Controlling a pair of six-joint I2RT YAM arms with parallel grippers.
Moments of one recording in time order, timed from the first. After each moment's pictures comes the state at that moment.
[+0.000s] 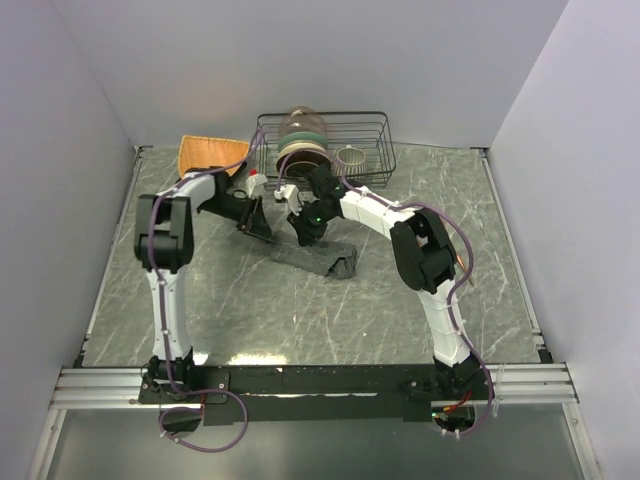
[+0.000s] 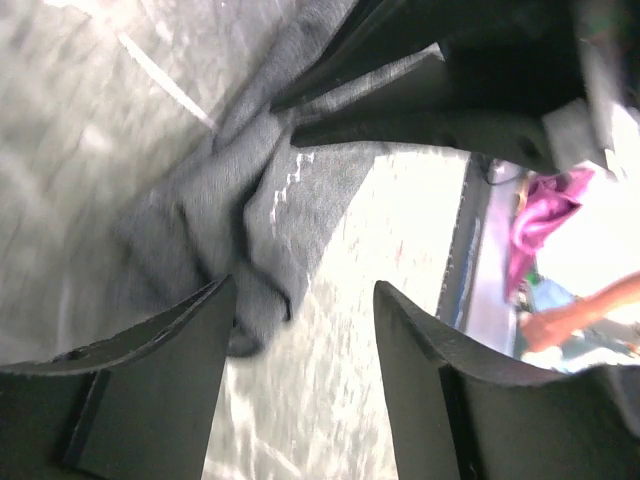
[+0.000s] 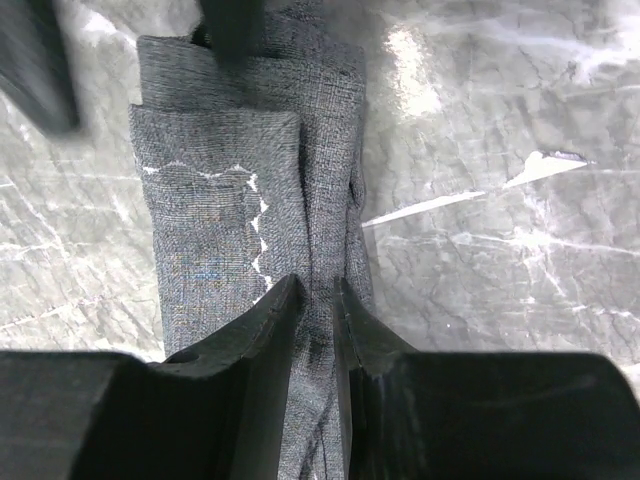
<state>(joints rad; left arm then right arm) -0.10 2.31 1.75 -1.09 1.16 0.58 0.60 2.23 1.77 -0.60 -0.50 -0.47</state>
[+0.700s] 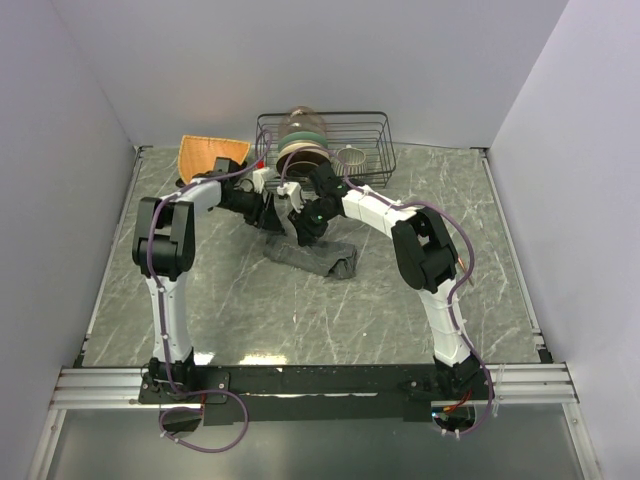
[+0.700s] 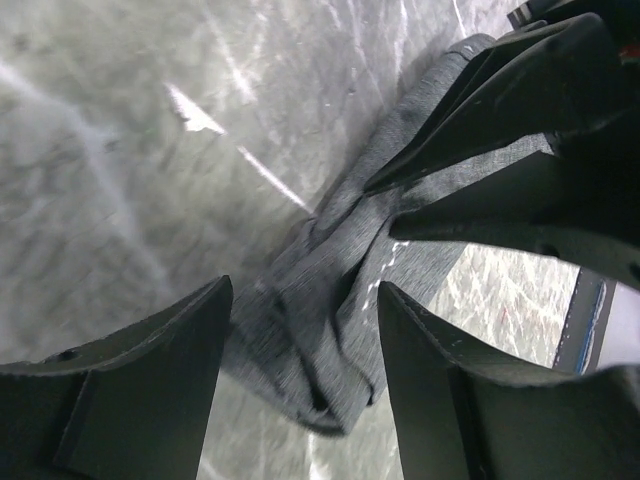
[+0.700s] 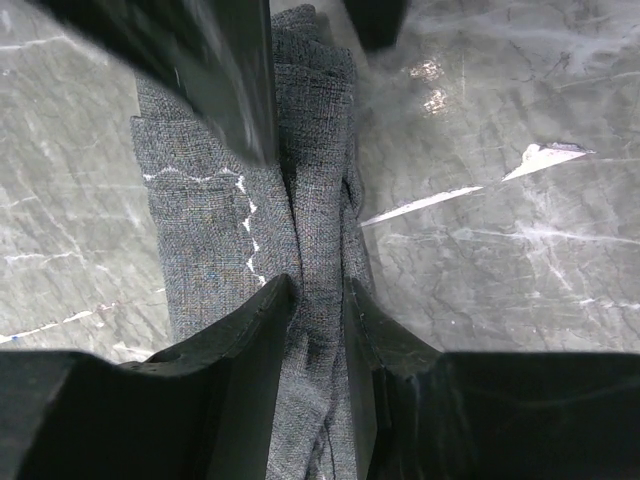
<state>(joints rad) -0.14 2.18 1.58 -0.58 0.98 0.32 0.59 2.23 1.77 -0.59 -0.53 -0.41</state>
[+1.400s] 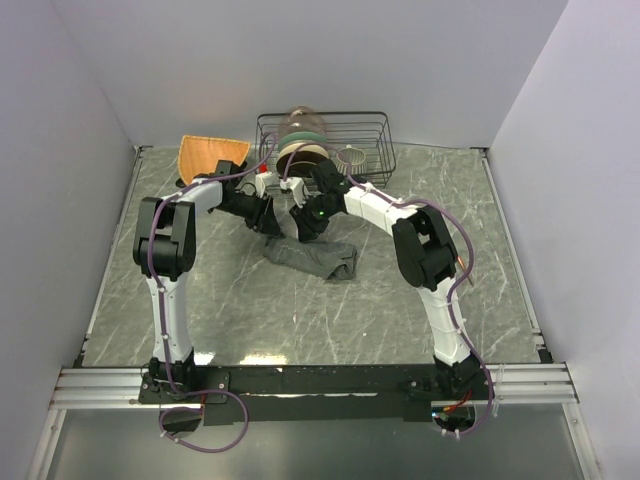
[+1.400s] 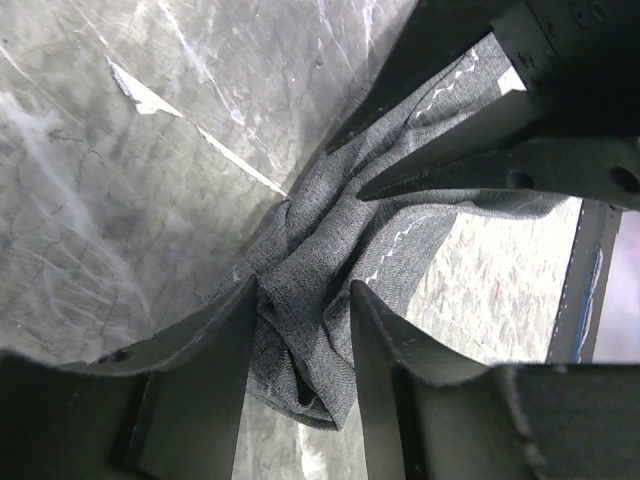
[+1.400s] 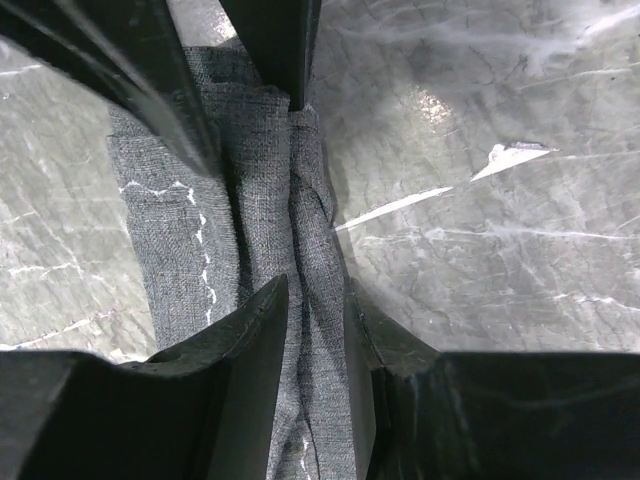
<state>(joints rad) -0.16 2.18 1.58 -0.66 1.01 0.42 0.57 2.25 1.80 -0.59 -0.54 -0.37</state>
